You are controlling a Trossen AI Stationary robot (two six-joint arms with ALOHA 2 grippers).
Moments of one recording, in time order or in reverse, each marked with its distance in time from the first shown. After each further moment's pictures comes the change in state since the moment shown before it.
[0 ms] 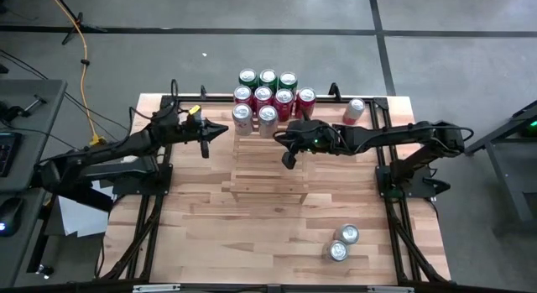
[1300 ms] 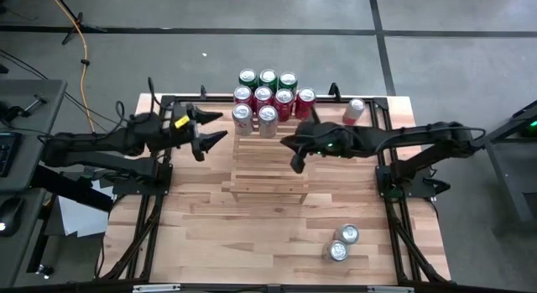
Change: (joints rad) left arm -0.455 -0.023 0.321 -0.134 -0.515 -0.163; right arm 0.086 -0.107 0.065 -0.152 0.064 0.047
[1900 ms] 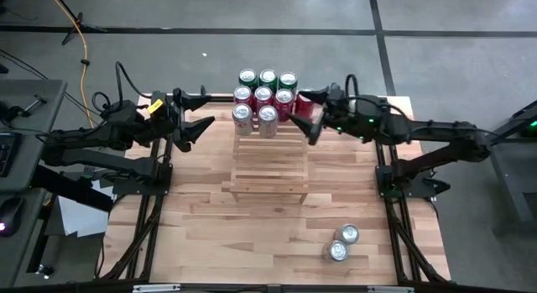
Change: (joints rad) left arm -0.014 0.012 0.199 0.015 0.008 0.059; right arm -0.075 -0.188 0.043 0.235 0.004 -0.098
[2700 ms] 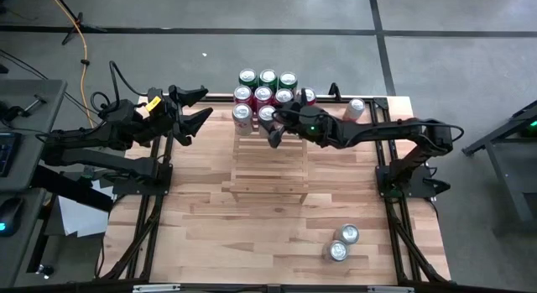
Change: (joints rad) left arm 0.000 0.000 0.000 0.047 -0.096 0.000; right arm -0.072 0.395 -0.002 0.199 0.082 -0.046
